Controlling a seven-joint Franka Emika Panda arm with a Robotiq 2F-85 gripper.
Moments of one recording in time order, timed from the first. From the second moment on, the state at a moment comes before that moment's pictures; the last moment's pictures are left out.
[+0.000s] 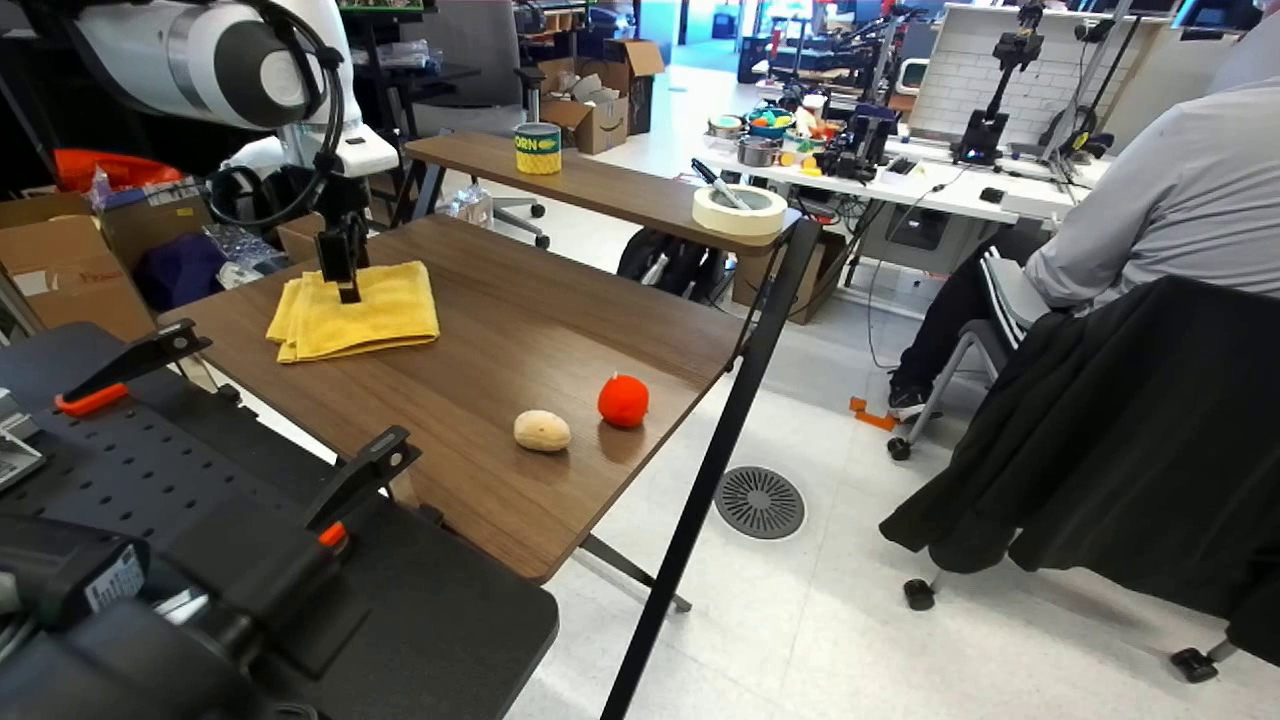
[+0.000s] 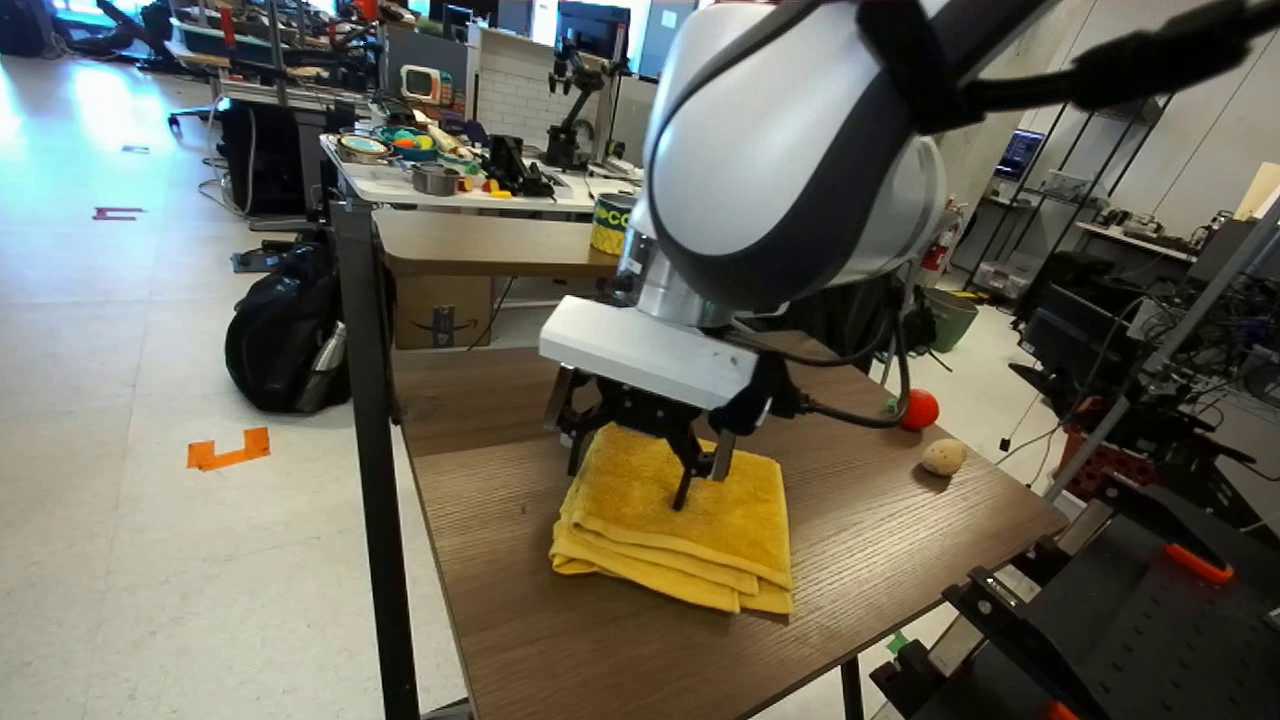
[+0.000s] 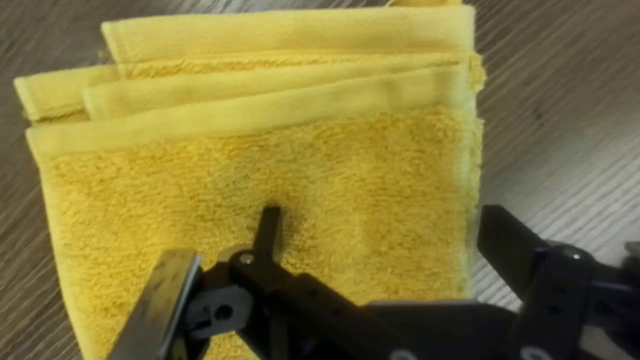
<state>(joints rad) 0.42 0.88 -0.03 -1.79 0.12 2.64 1.07</state>
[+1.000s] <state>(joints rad) 0.42 0.83 -0.04 -1.78 0.10 2.66 1.17</state>
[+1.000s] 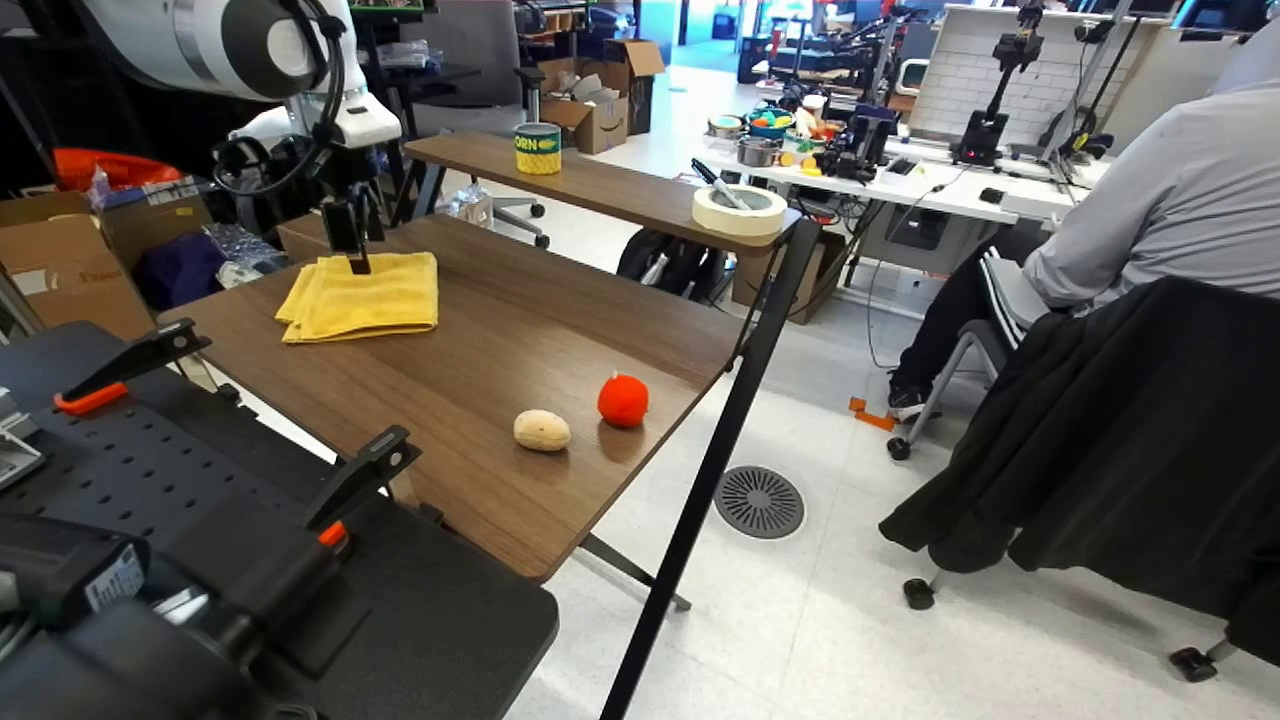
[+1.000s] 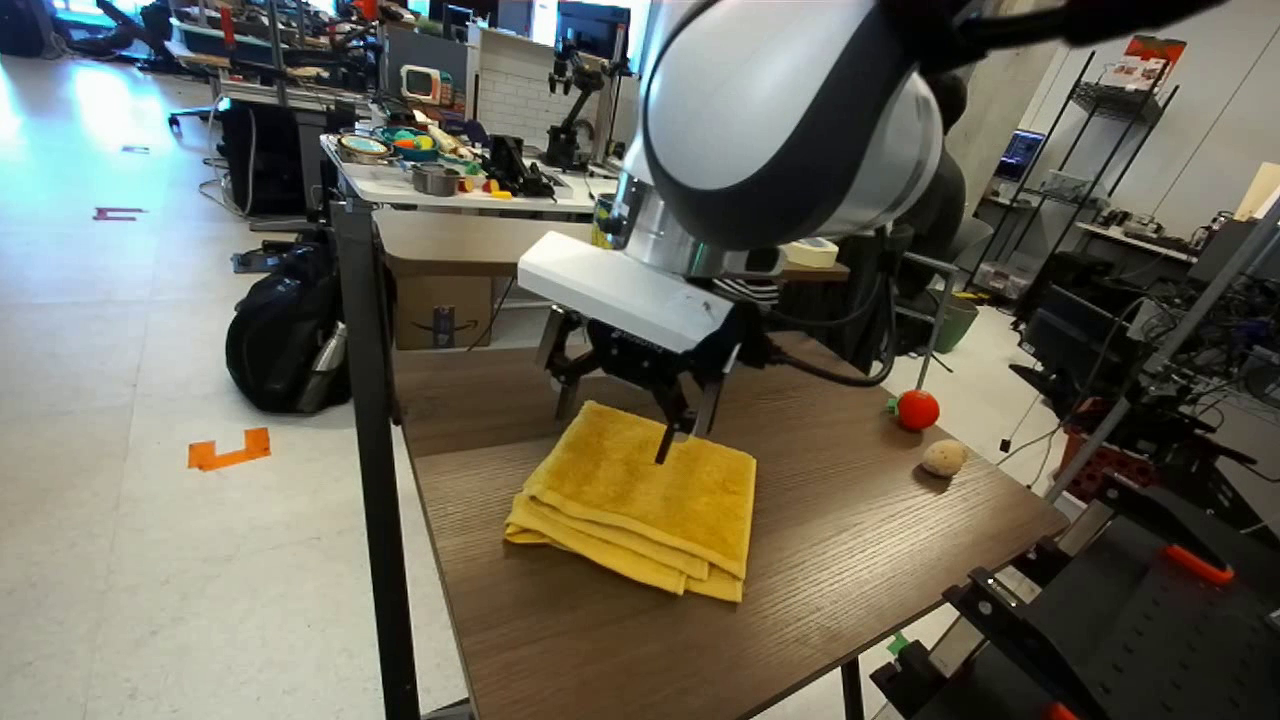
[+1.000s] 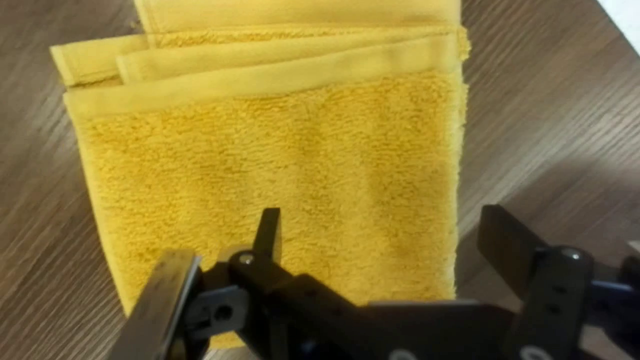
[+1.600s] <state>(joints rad) 0.40 0.77 -0.06 -1.92 0.07 2.68 1.18</state>
